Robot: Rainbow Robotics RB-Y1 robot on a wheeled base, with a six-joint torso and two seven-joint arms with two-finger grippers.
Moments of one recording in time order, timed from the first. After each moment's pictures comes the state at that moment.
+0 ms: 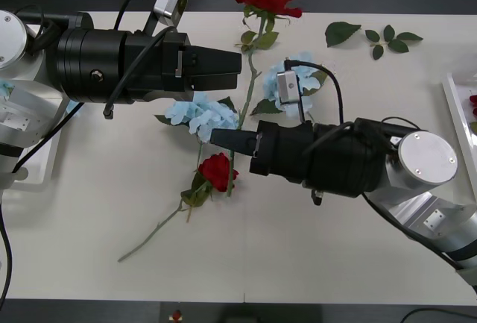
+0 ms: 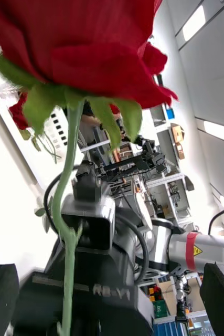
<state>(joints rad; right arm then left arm) -0.28 -0.59 0.49 -1.88 -2.05 0.68 2.06 -0.57 0.54 -0.15 -1.65 2.00 1.24 -1.73</state>
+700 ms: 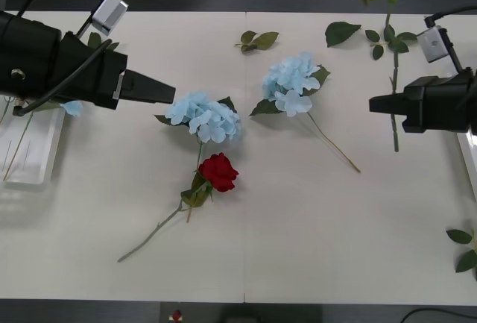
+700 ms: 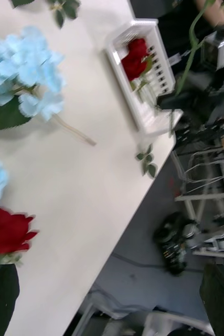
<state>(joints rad) -0.33 -1.36 0.41 -1.83 -2.09 0.66 2.08 -0.51 0.66 0.10 -1.83 1.63 1.60 -1.55</state>
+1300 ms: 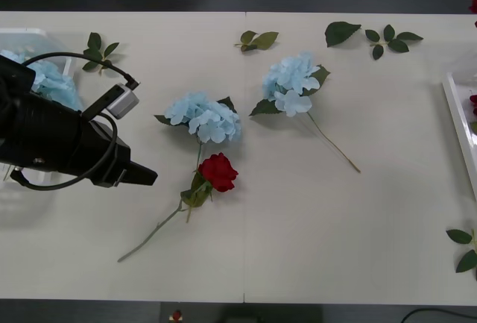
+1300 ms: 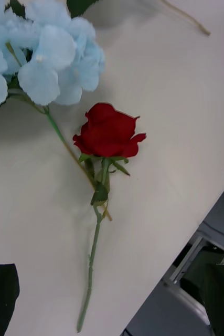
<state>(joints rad) -0.27 -1.48 0.41 -1.36 -1.89 0.65 2.13 -0.28 0.76 -0.07 -2.05 1.23 1.54 -1.72</state>
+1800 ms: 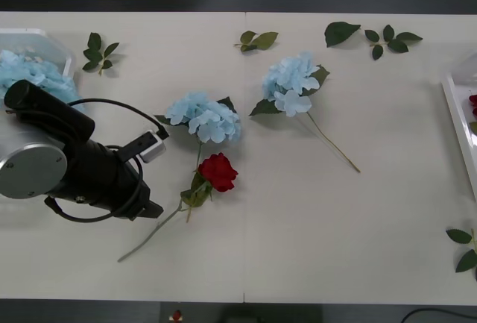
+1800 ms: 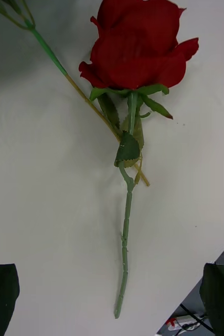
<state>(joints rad) -0.27 -1.43 0.41 -1.13 -1.50 0.60 2.13 -0.28 0.81 -0.37 -2.05 0.95 1.43 -1.72</state>
